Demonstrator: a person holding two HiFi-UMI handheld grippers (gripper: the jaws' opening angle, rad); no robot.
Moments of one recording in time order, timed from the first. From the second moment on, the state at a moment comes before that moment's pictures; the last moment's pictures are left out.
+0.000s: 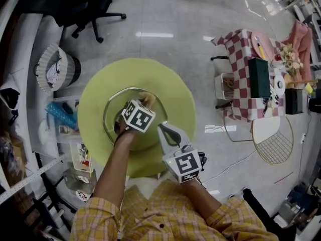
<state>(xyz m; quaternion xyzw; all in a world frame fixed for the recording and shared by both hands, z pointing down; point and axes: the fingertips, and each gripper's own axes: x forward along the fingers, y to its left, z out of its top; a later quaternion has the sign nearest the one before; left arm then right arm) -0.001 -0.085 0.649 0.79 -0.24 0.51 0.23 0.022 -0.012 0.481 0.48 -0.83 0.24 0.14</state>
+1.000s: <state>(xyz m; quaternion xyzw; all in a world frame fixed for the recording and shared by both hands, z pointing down) -0.015 -0.049 0.651 0.77 -0.22 0.58 0.14 0.025 0.020 0.470 0.49 -0.83 0.23 0.13</state>
